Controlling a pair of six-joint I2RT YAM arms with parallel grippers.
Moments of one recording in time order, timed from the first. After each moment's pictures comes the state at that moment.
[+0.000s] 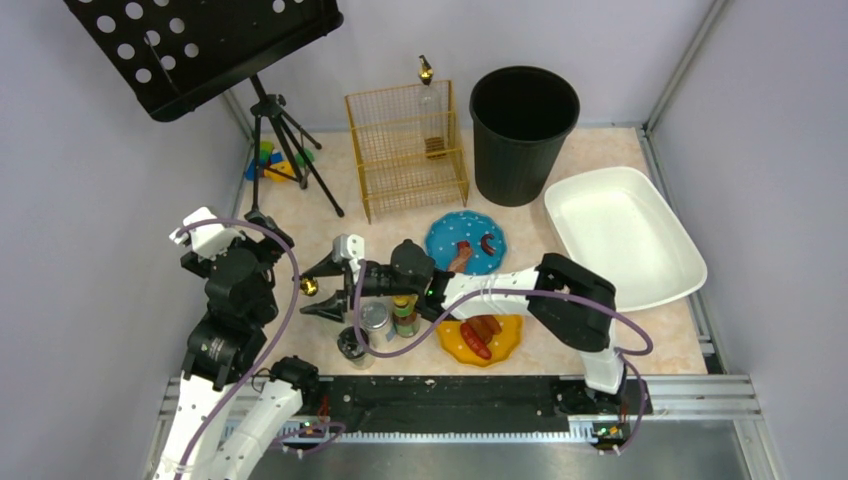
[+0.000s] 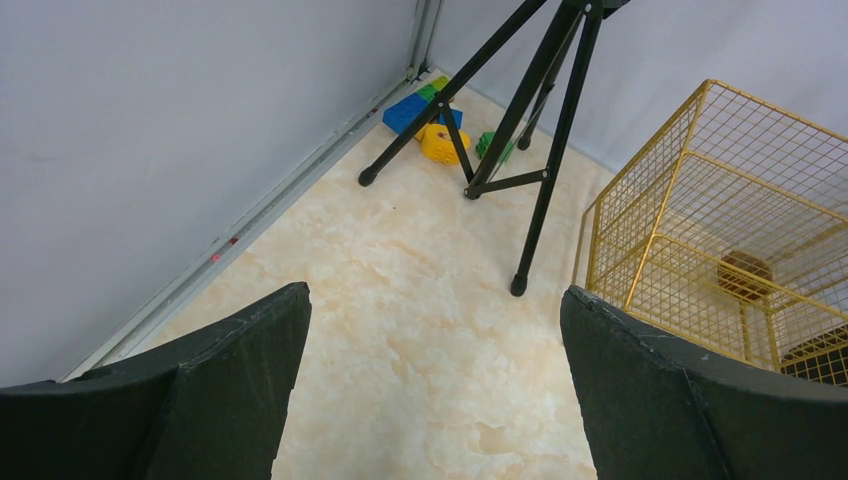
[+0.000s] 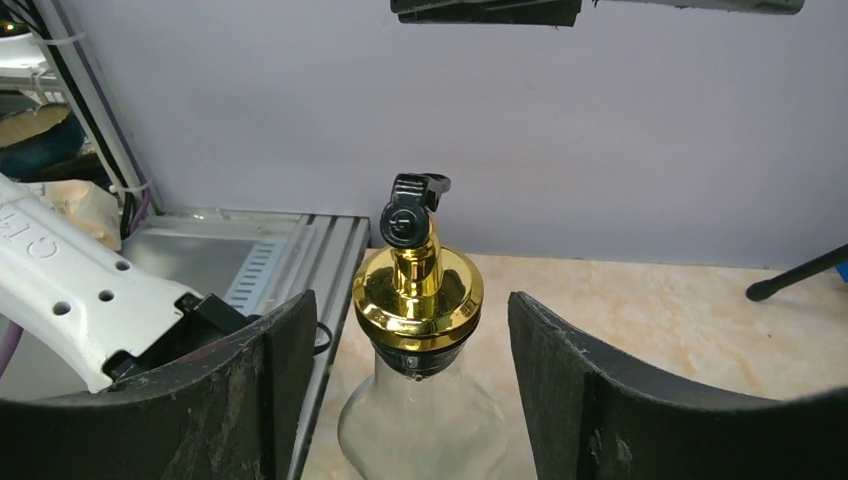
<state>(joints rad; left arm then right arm) -0.31 0.51 0.90 -0.54 -0.78 -0.40 1.20 1.95 1.24 0.92 -0.46 0.06</state>
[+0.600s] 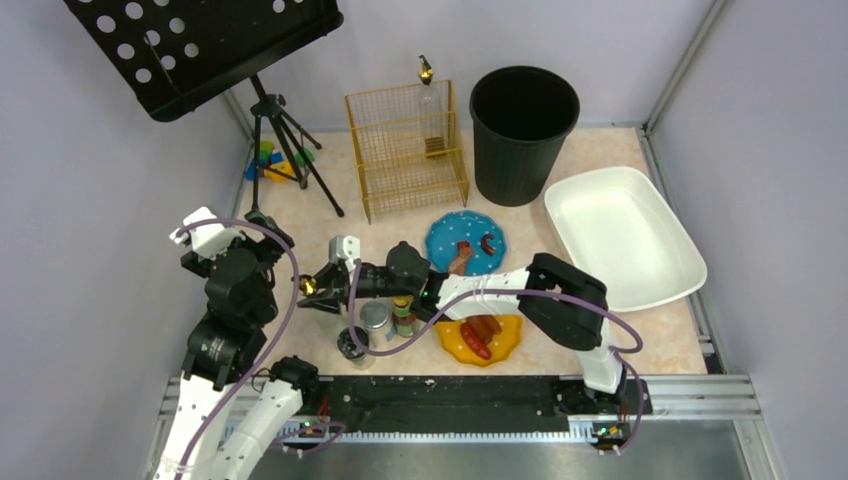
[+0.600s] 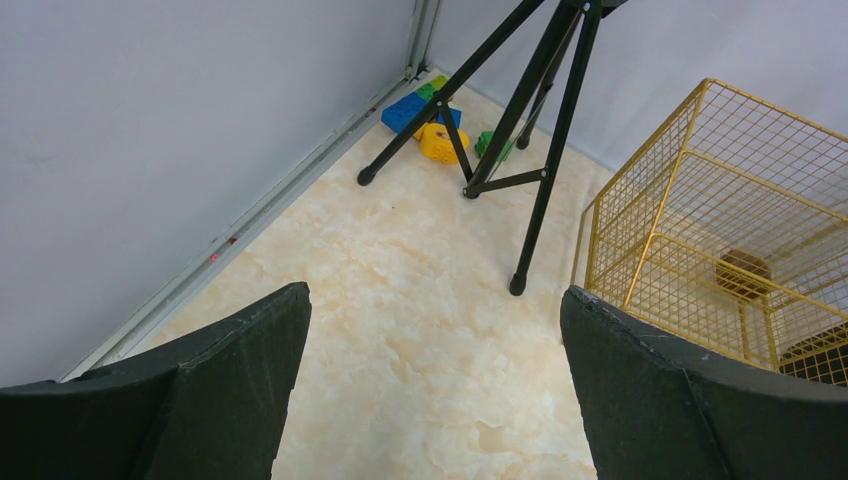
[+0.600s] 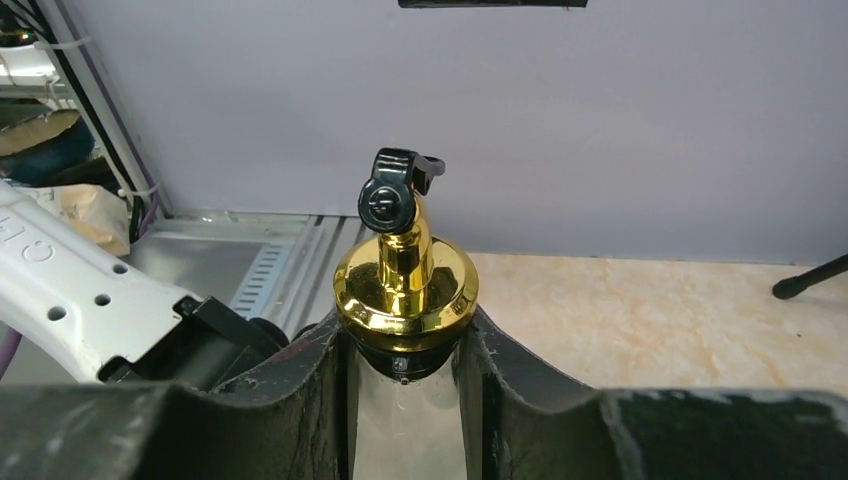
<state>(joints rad) -0.31 0.51 0.90 -0.54 -0.77 -0.40 1.21 2.01 1.28 0.94 -0.47 0.10</state>
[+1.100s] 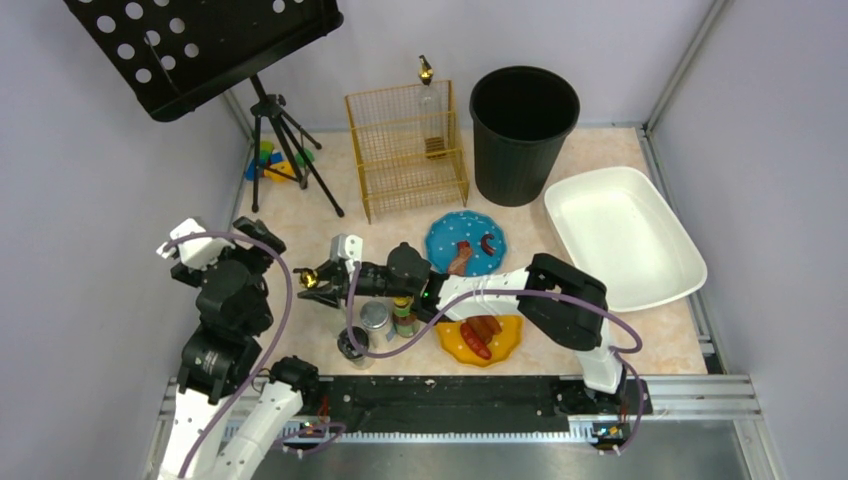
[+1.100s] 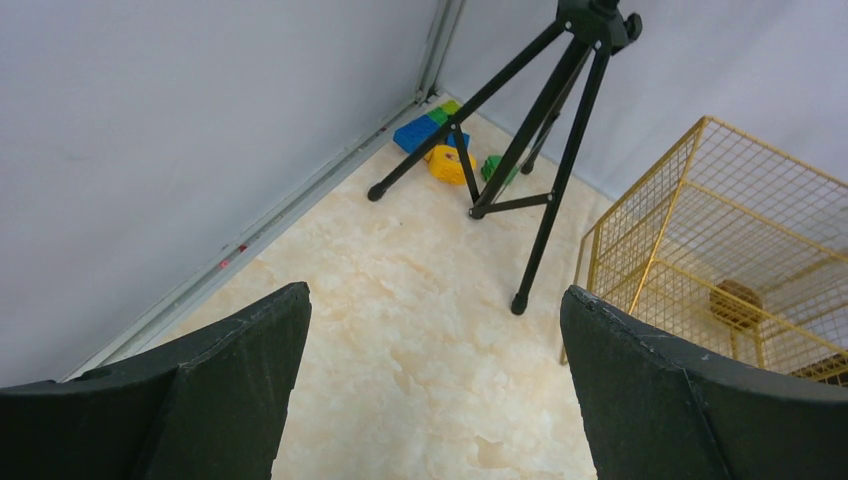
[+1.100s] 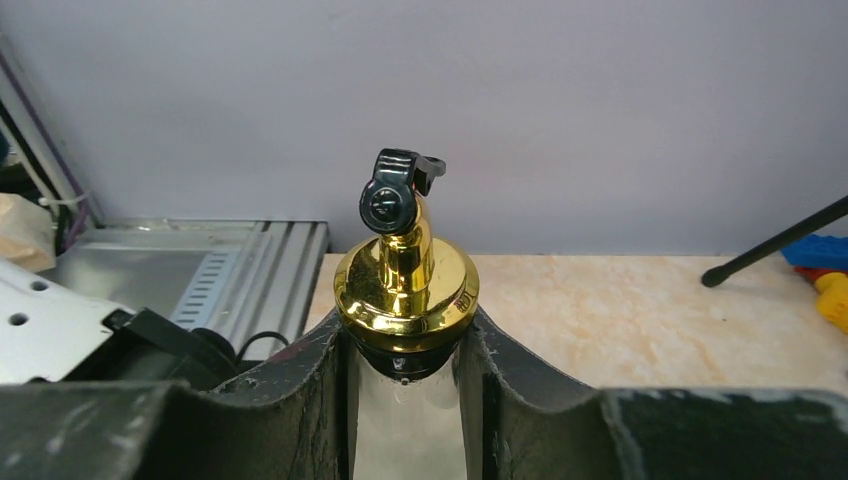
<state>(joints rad) -0.31 0.47 0.89 -0.55 -0.81 -0.40 1.21 2.01 1.27 0.96 -0.38 0.05</state>
